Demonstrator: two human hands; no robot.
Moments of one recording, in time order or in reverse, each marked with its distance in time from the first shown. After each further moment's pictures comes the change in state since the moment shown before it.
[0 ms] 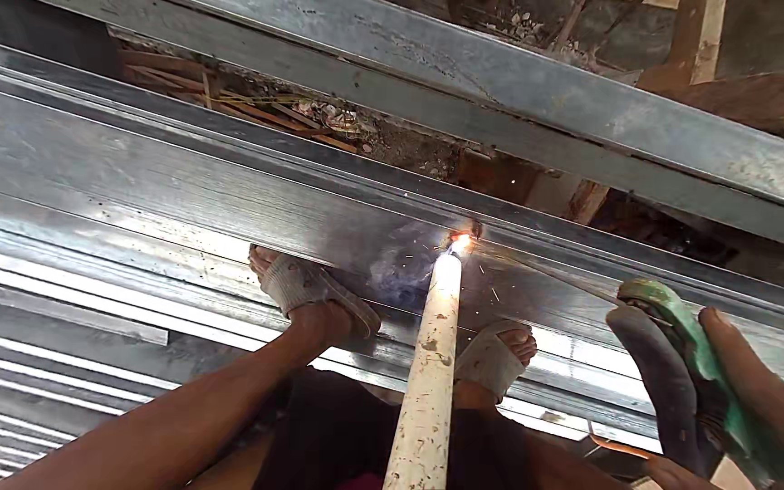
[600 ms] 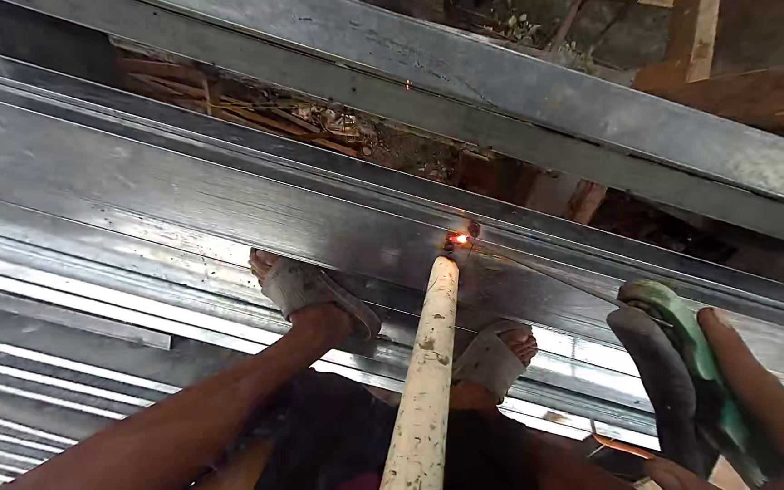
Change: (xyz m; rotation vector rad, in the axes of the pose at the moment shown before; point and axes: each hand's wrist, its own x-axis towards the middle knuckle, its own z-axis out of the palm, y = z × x) left_hand 0.016 0.012 -0.003 0.080 -0.134 -0.068; right_hand -0.003 0.002 0.004 0.058 0.021 -0.012
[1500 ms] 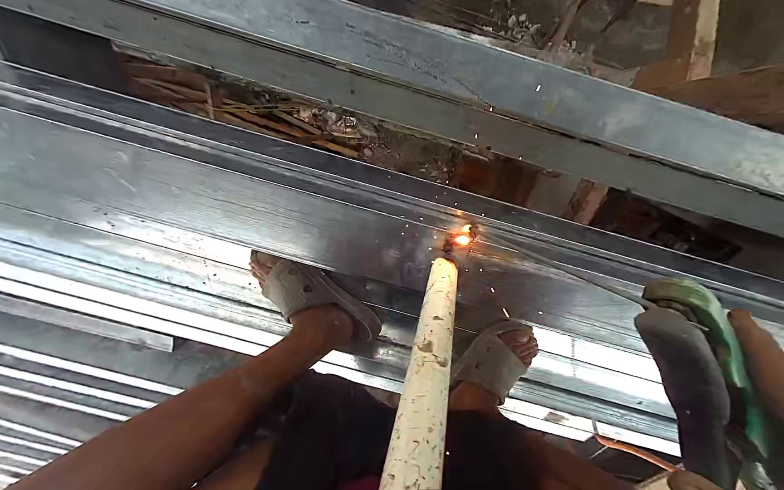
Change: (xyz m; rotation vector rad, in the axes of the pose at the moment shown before) left_hand 0.010 0.006 0.008 -0.022 0.063 0.045; right_hand -0.006 0.011 0.002 0.069 0.063 -0.045
